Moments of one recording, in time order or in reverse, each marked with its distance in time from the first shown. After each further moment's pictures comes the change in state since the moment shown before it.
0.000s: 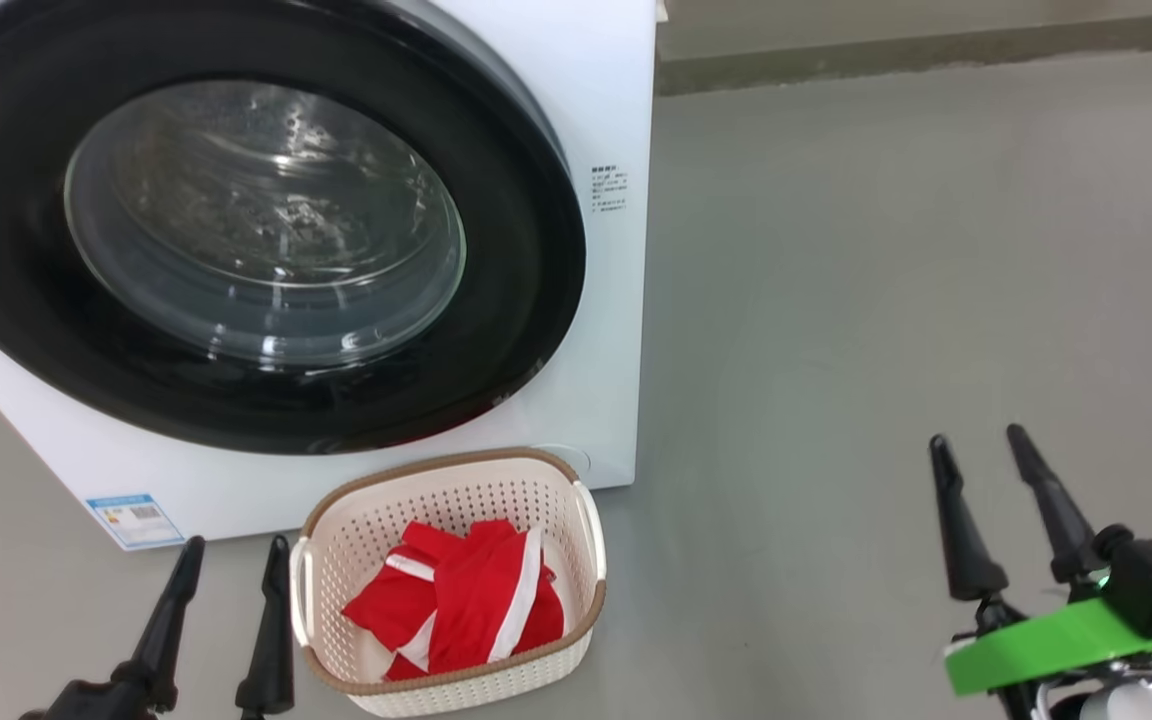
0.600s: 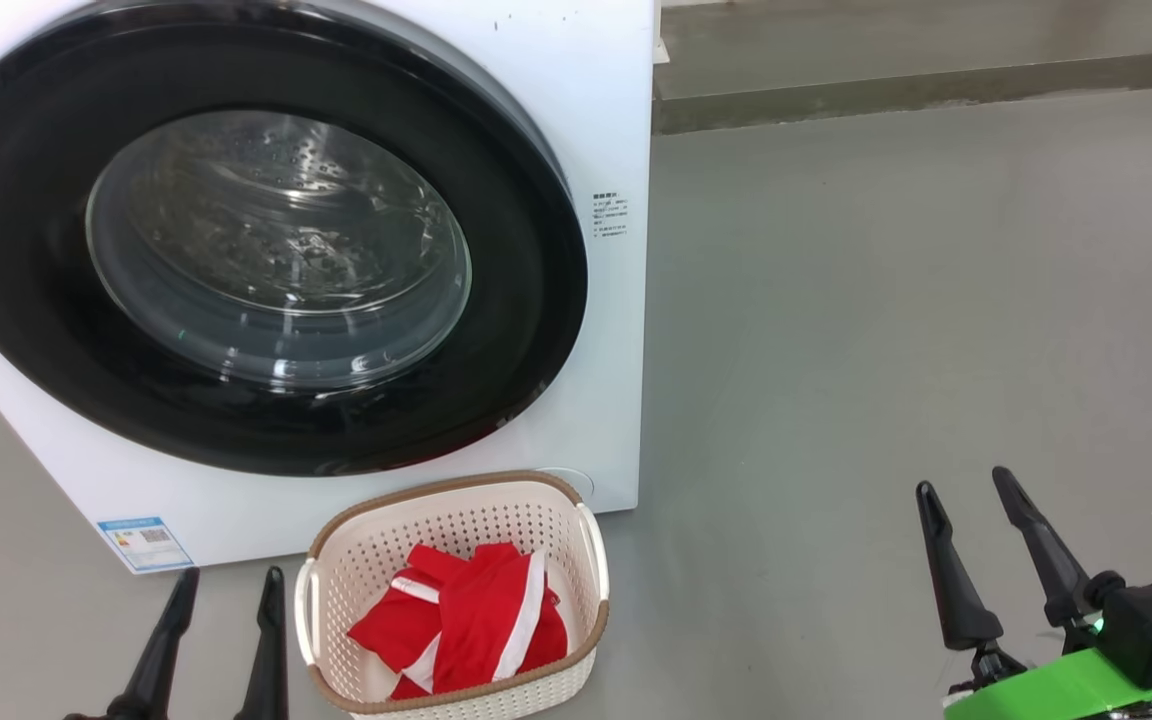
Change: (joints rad) left arm 0.057 -0.002 0.014 -0.030 0.017 0.000 0.000; right arm 0.093 -0.024 0.045 -0.080 0.001 0.000 0.001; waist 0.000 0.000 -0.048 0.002
